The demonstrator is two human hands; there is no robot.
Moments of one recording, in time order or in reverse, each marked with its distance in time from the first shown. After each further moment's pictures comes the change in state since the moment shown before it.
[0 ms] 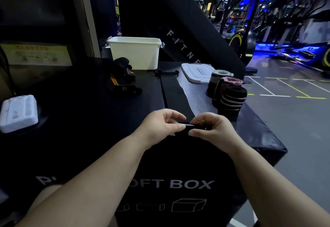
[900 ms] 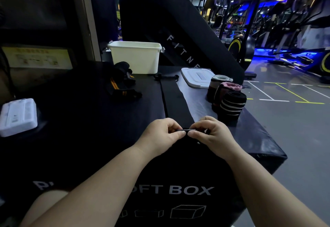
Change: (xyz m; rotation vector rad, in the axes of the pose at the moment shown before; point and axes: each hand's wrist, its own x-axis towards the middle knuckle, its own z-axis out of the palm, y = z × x) left_hand -0.005 -0.006 0.008 0.354 0.108 0.039; right_hand 0.001 -0.001 0.002 -0.240 0.053 -0.092
